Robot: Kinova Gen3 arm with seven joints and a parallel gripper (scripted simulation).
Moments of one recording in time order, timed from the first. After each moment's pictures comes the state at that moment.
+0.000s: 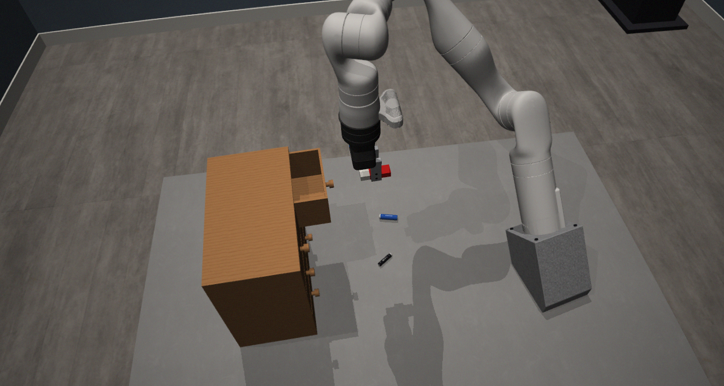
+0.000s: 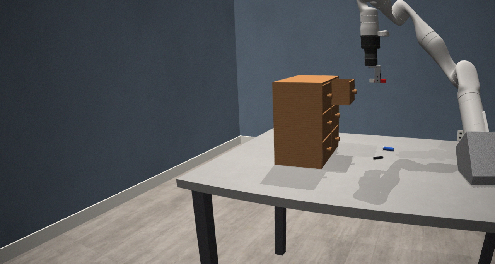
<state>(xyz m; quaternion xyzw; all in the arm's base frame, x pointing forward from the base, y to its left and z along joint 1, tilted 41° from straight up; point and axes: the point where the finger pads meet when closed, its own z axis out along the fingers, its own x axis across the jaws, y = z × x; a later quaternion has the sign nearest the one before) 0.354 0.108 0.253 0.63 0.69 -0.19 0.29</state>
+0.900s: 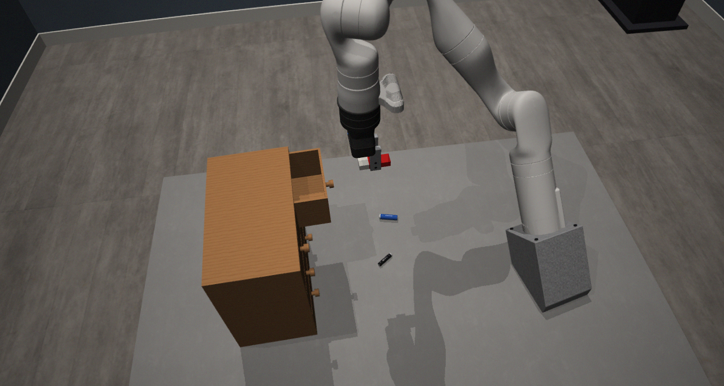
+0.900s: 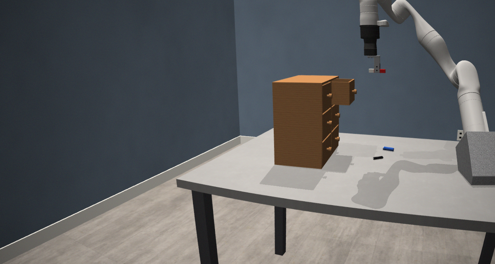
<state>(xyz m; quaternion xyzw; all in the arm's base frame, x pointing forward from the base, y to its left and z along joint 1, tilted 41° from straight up) 0.349 0.135 0.280 0.63 0.70 -0.18 0.29</state>
